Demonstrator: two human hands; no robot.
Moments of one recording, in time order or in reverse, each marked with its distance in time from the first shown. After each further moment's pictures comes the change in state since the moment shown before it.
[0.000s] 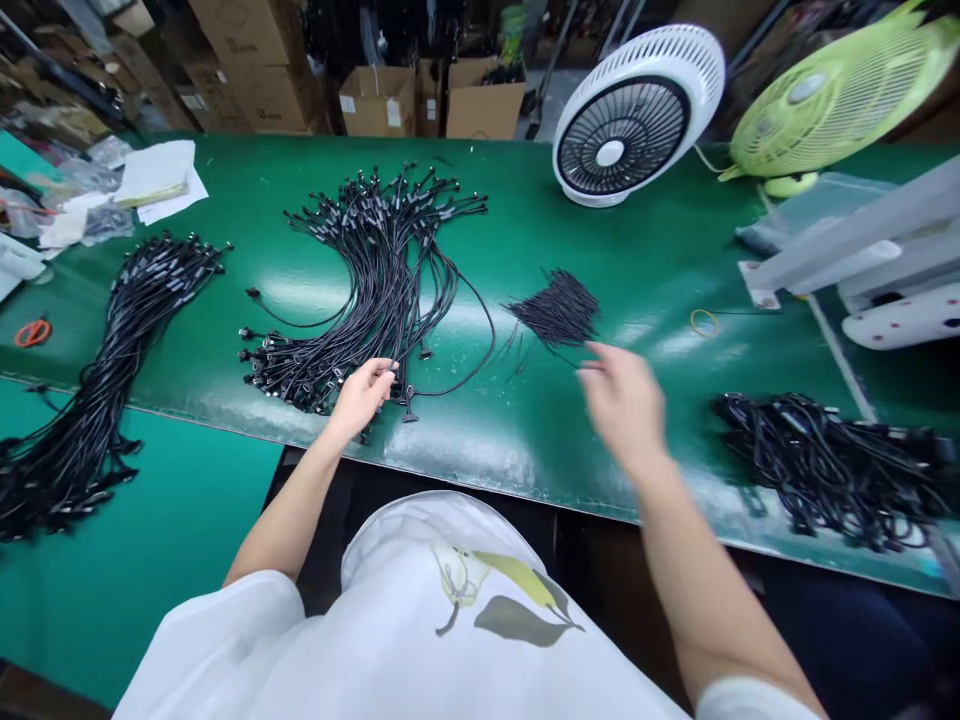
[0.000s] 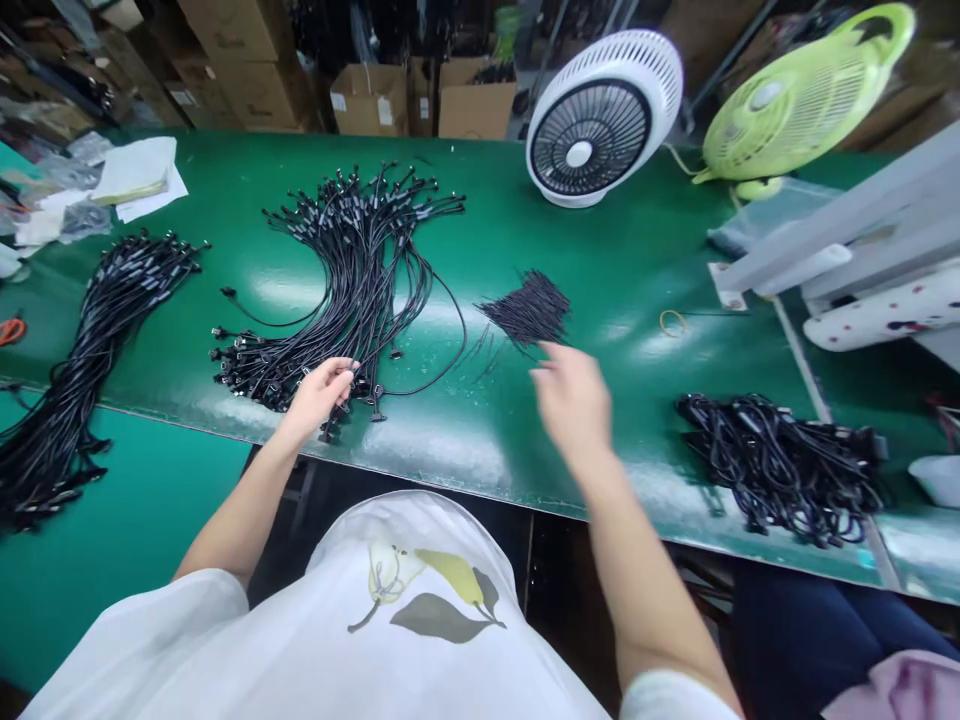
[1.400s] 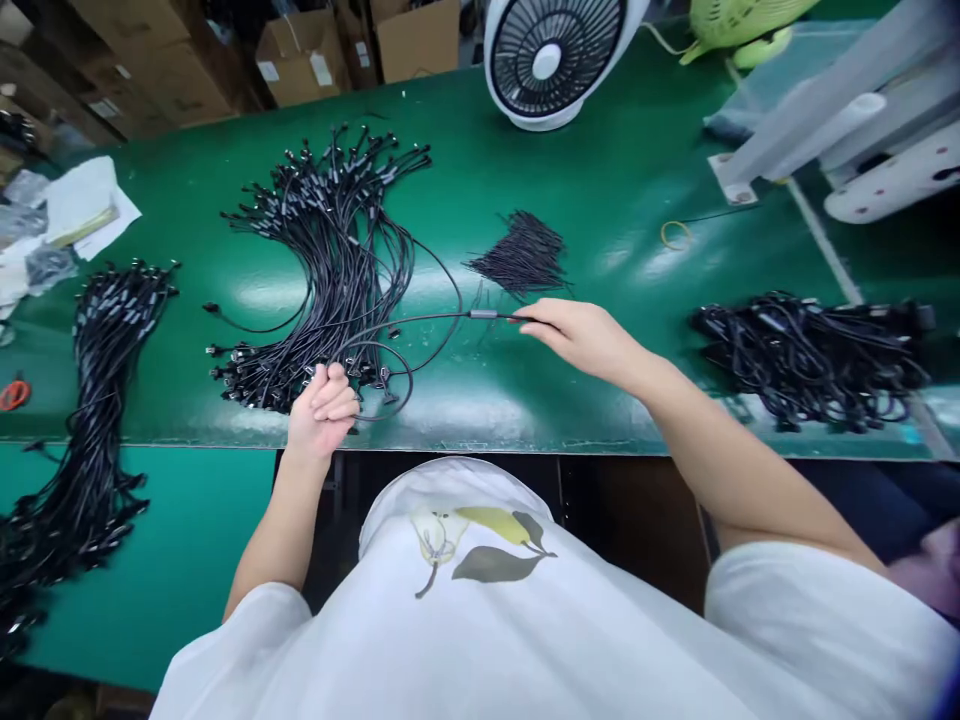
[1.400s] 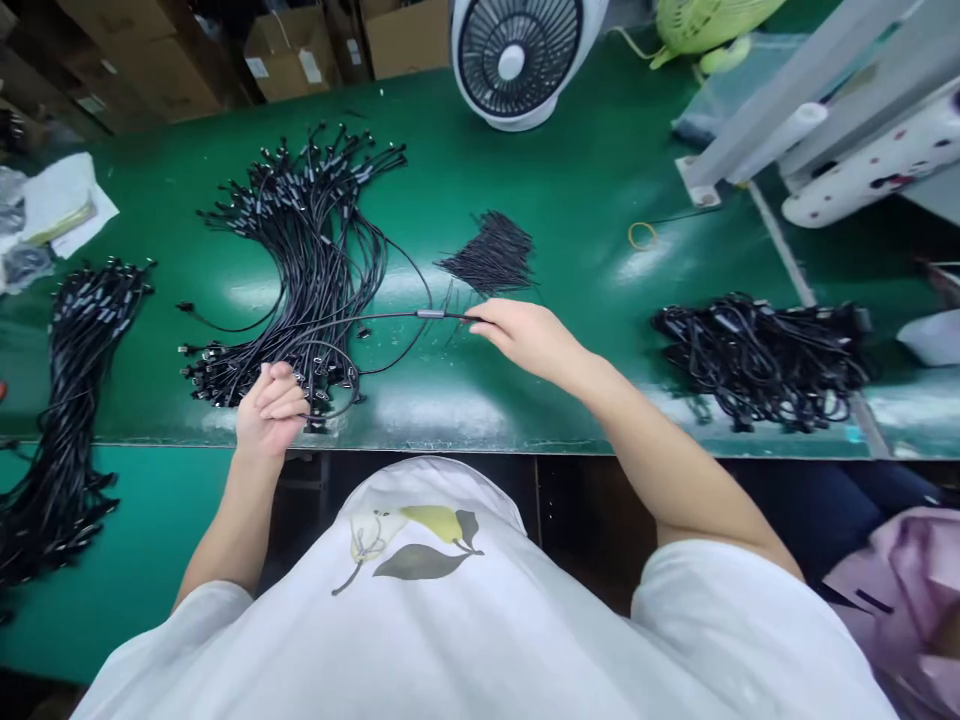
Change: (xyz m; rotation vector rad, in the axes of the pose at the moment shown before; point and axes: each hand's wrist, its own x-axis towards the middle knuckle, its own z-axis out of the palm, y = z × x) left_hand -0.035 0.052 -0.013 -1.245 -0.217 -0.312; right_hand 0.040 -0.004 -0.020 0.072 -0.473 -0.156
